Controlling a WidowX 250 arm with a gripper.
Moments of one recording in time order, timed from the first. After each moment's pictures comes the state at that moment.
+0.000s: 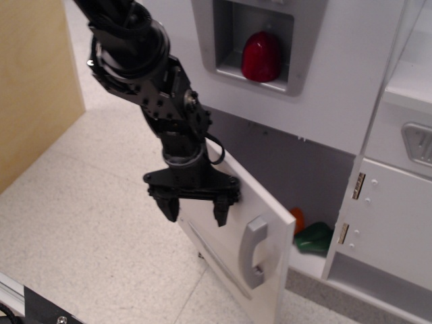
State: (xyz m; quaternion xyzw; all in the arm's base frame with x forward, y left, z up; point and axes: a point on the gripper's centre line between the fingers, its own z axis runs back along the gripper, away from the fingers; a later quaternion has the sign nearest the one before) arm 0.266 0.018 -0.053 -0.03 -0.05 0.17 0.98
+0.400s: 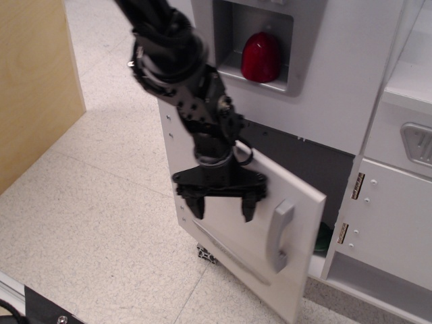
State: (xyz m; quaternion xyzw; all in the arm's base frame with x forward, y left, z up) arm 0.291 -0.005 -0.059 -0.03 -0.07 0.20 0.98
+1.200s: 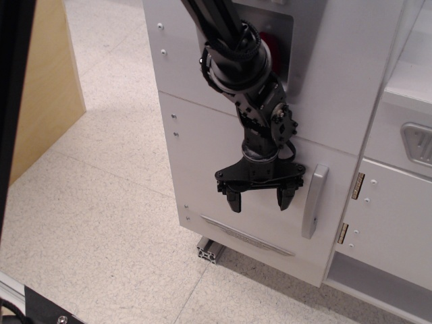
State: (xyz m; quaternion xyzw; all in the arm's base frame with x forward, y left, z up) arm 0.334 -0.029 -0.075 -0.01 -0.08 0.27 0.96
